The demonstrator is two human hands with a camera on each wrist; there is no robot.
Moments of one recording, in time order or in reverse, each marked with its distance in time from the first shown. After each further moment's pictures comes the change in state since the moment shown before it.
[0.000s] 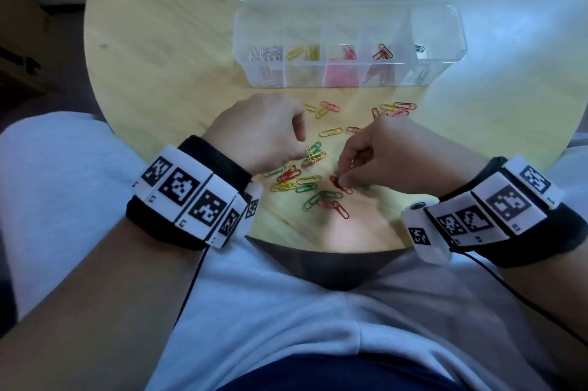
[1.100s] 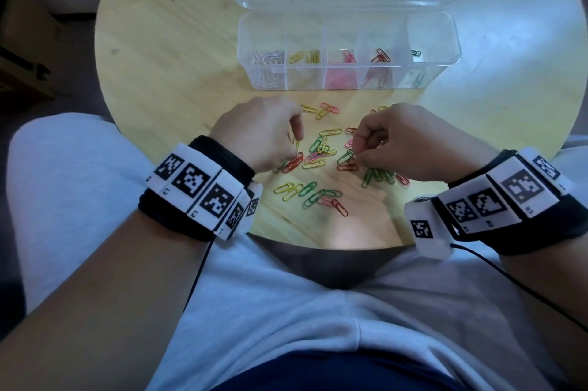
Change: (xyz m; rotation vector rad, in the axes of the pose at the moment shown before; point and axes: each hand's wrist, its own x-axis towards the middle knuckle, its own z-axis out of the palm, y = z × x) left_hand 0.001 -0.005 0.006 -0.024 0.018 -0.042; right_hand -0.002 0.010 -0.010 0.074 0.113 0.055
